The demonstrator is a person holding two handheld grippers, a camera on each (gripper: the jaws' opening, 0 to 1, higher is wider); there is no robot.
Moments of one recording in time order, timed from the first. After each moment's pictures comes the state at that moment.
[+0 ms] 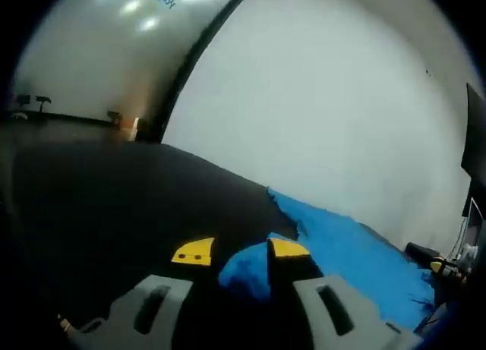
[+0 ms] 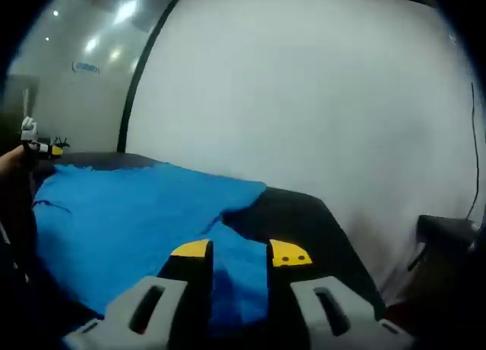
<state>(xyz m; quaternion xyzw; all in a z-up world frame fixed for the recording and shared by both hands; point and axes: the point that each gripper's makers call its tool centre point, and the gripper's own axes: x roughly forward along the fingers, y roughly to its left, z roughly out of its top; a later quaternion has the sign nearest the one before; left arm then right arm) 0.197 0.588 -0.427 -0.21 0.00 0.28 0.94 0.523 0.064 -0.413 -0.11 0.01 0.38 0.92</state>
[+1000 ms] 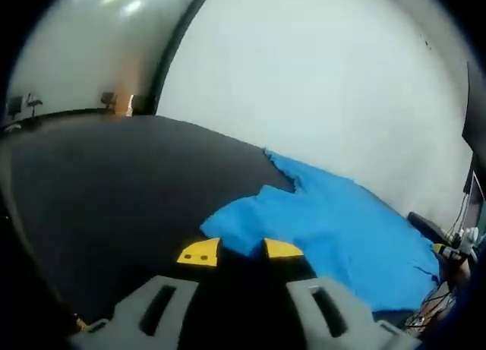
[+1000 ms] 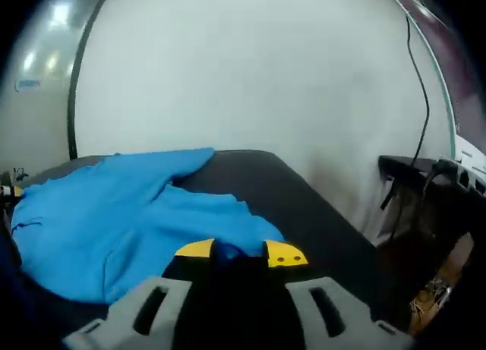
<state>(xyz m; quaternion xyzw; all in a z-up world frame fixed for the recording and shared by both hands) 0.207 0.565 -0.467 -0.17 0.10 0.27 0.94 0.541 0.024 -0.454 -0.05 0.11 0.25 0.96</state>
